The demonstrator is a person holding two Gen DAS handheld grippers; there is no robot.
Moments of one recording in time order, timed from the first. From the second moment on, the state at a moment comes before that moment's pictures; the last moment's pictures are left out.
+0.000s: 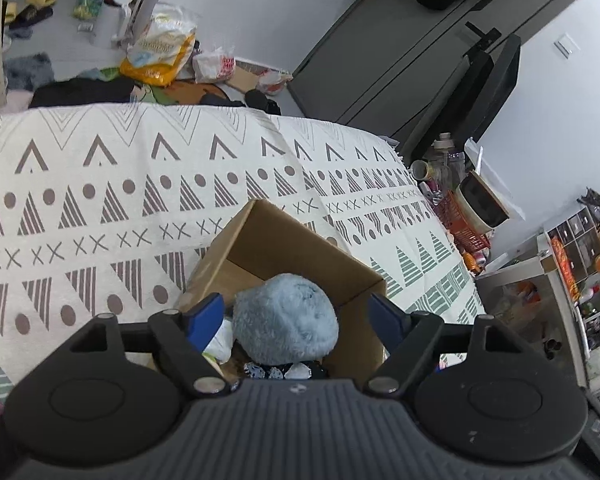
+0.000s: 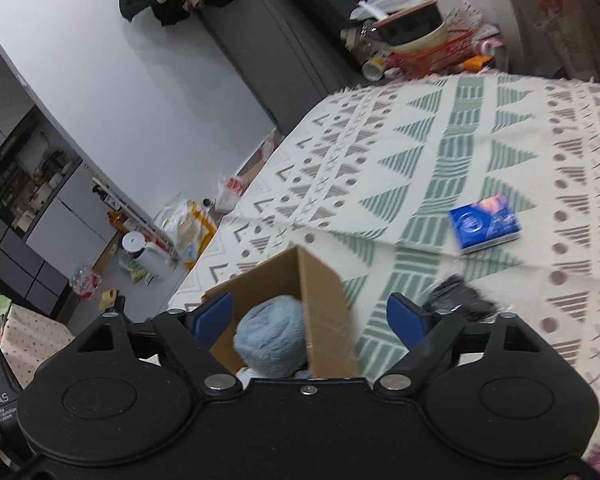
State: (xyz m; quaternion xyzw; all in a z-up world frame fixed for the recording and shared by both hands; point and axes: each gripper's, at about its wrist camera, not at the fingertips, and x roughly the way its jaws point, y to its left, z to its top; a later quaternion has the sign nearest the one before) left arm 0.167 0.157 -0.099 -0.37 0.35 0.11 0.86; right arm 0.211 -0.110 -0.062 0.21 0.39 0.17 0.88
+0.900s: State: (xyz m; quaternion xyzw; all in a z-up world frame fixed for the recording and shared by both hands) left arm 0.178 0.068 -0.046 -0.23 0.34 0.05 0.91; right arm 0.197 -0.267 -0.067 0.25 0.35 0.10 0.90
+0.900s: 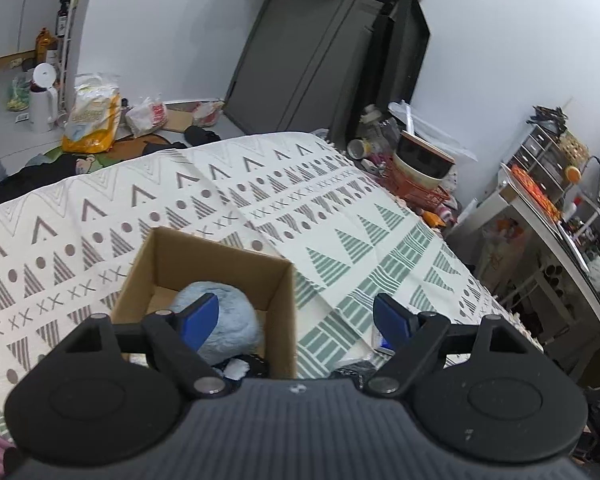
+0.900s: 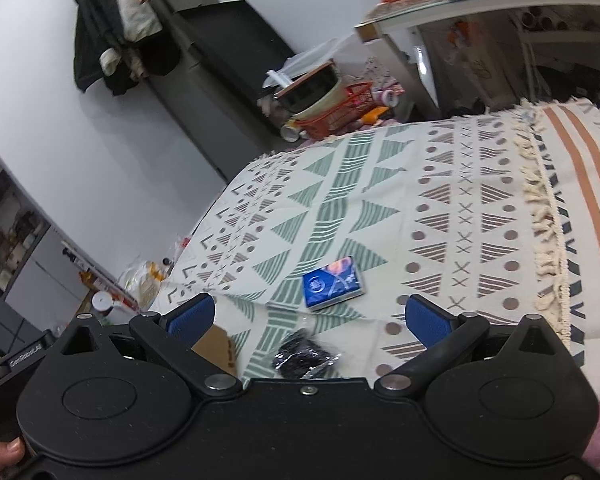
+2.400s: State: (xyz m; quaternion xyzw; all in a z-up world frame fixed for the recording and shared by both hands) left arm 0.267 -0.058 -0.130 -0.17 0.49 0.00 0.85; right arm 0.271 -0.296 -0.157 0.39 0.41 0.14 0.82
